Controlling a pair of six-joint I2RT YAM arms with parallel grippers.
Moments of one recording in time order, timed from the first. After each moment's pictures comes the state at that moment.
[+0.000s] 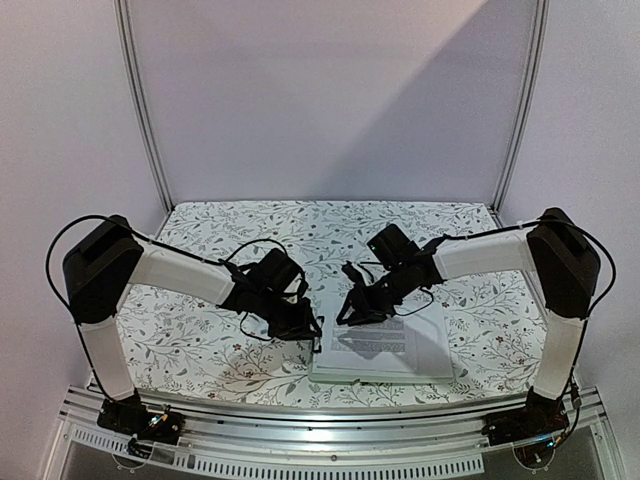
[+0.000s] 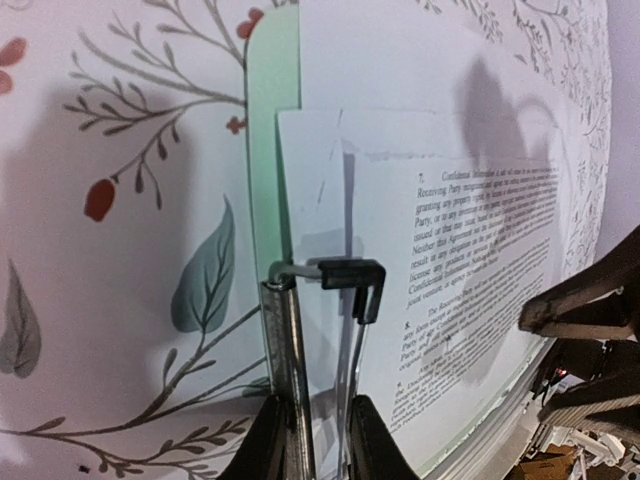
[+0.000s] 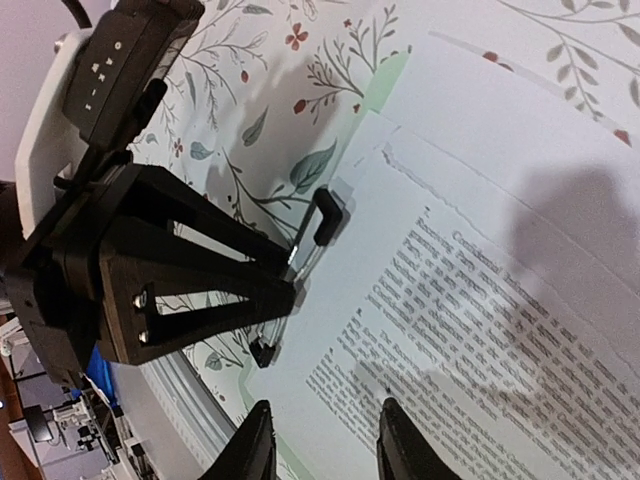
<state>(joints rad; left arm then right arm) -0.85 1.89 1.01 -0.13 0.31 -0.91 0.78 1.93 1.20 -0.30 -0.60 0.57</state>
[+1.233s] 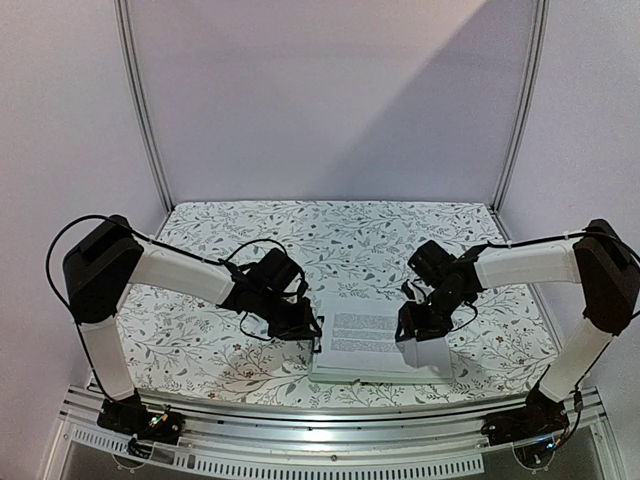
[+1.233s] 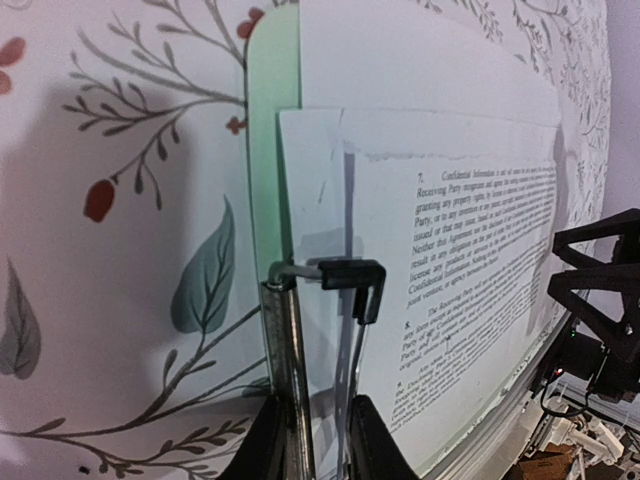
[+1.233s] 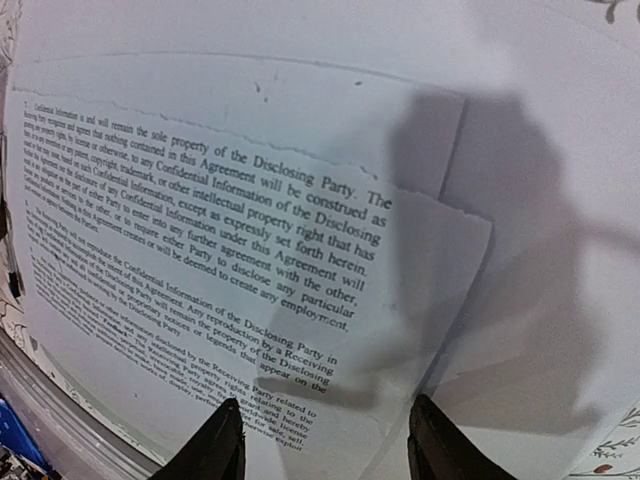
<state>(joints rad) -0.85 1.89 1.01 -0.13 0.31 -0.91 0.69 1.67 0.94 -0.58 -0.23 0.57</state>
